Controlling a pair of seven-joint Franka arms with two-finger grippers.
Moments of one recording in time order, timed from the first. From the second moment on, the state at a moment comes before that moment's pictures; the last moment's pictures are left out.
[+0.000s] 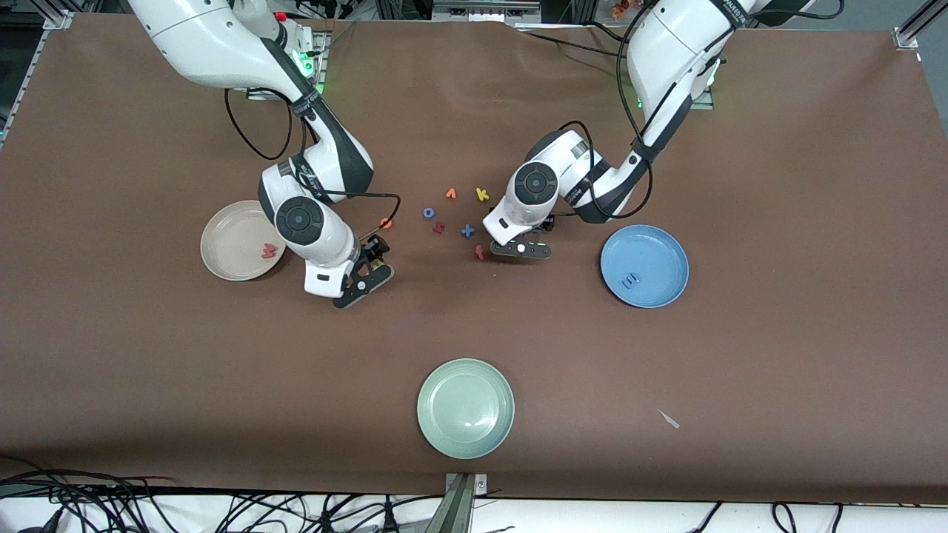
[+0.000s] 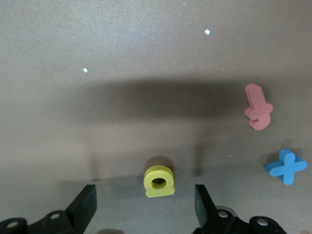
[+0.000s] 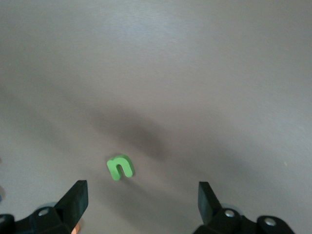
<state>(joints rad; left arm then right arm) -0.36 0.68 -0.39 -1.84 0.11 2.34 -0.70 0.28 0.58 0.19 -1.82 -0.08 2.33 -0.15</state>
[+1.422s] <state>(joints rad) -0.24 0.55 -0.38 -1.76 0.16 2.08 -0.53 0.31 0.61 0.19 -1.91 -0.13 2.47 -0.26</state>
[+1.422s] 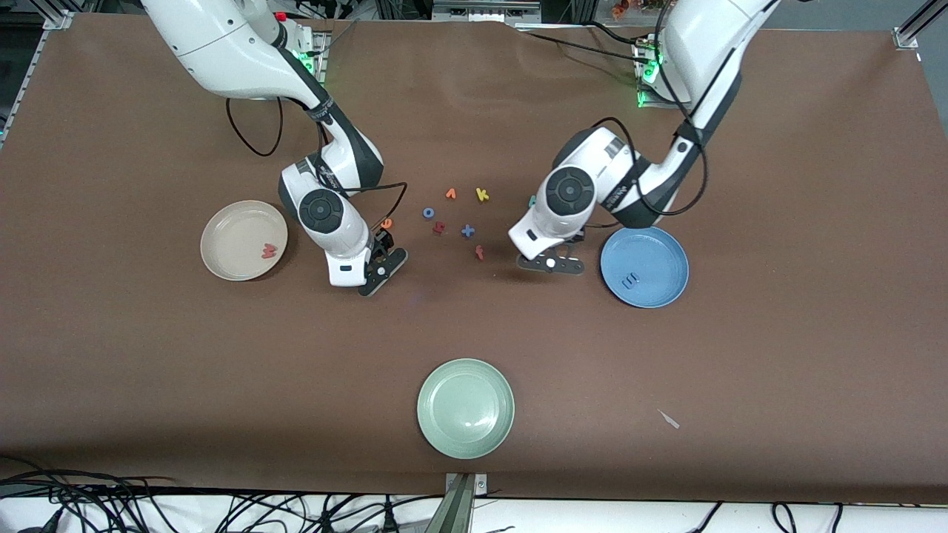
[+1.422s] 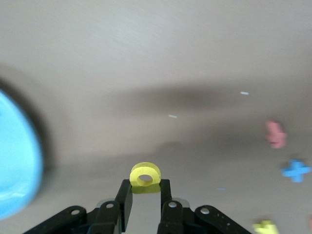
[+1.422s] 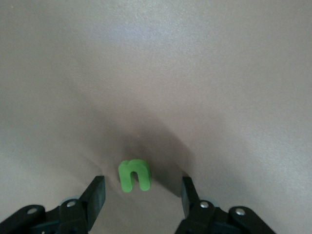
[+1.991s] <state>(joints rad) -0.01 0.56 -0.37 -1.81 0.23 2.04 -0.33 0.32 0.61 0.19 -1.91 -0.14 2.47 -0.28</state>
